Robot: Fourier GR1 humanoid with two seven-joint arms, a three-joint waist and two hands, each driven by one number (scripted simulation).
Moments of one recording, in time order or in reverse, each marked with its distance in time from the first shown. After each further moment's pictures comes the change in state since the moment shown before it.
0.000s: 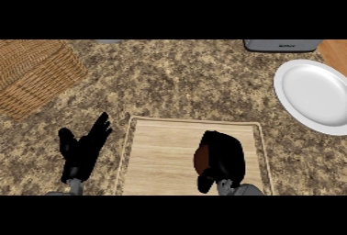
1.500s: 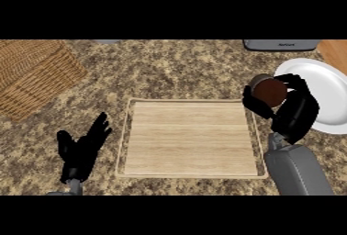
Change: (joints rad) left arm 0.005 -0.015 0.028 0.019 -0.016 -0.024 -0.044; right arm -0.159 -0.109 -0.459 0.100 0.083 -0.821 -0.179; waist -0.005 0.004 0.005
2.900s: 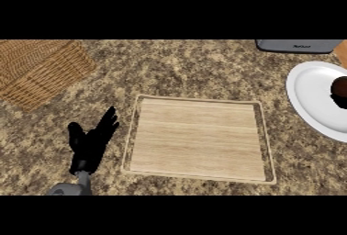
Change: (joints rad) left arm -0.063 -0.033 -0.012 0.025 -0.028 -0.012 0.025; right arm -0.318 -0.473 -0.470 1.072 -0.696 0.140 -0.804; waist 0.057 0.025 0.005
